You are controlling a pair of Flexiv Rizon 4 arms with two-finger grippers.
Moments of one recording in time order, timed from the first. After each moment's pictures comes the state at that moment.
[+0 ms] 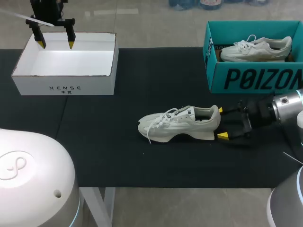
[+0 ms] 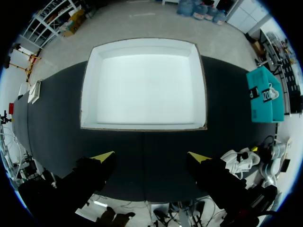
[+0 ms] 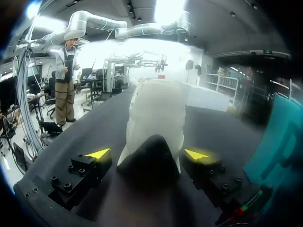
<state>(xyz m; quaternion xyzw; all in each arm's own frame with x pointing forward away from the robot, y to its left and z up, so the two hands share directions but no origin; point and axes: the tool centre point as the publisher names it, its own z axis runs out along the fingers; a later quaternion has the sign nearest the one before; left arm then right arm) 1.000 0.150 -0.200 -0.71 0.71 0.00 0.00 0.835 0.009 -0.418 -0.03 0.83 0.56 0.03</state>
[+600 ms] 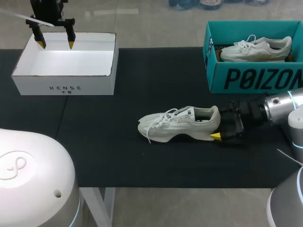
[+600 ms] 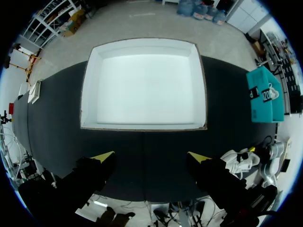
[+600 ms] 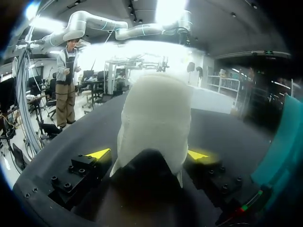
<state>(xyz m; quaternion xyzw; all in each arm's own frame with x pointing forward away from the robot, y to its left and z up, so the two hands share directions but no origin) 1.000 0.150 -0.200 -0.71 0.71 0.00 0.00 0.838 0.033 -0.422 -0.03 0.82 0.56 0.03</state>
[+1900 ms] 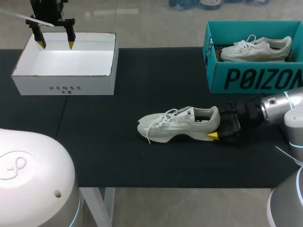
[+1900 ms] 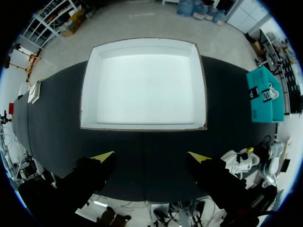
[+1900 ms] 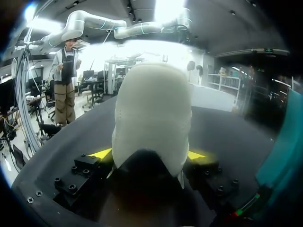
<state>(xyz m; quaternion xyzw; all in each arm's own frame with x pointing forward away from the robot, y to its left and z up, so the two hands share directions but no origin) 1.000 0.150 -0.200 -0.71 0.71 0.00 0.00 0.840 0.039 -0.429 -0.03 0.83 0.56 0.02</state>
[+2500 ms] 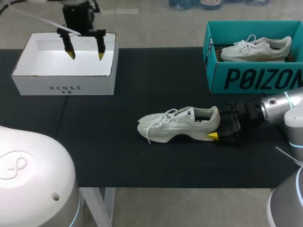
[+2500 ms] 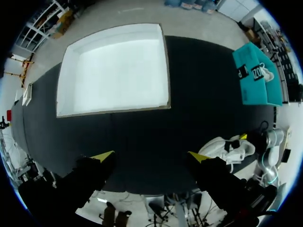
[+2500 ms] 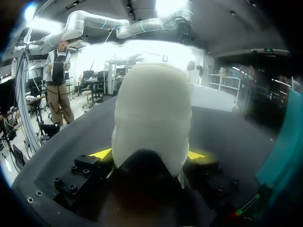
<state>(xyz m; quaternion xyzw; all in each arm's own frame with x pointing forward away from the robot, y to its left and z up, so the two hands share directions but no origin) 0.947 0.029 -0.217 -0.68 0.73 0.02 -0.03 0.840 0.040 -0.429 -0.03 0.83 0.56 0.02</state>
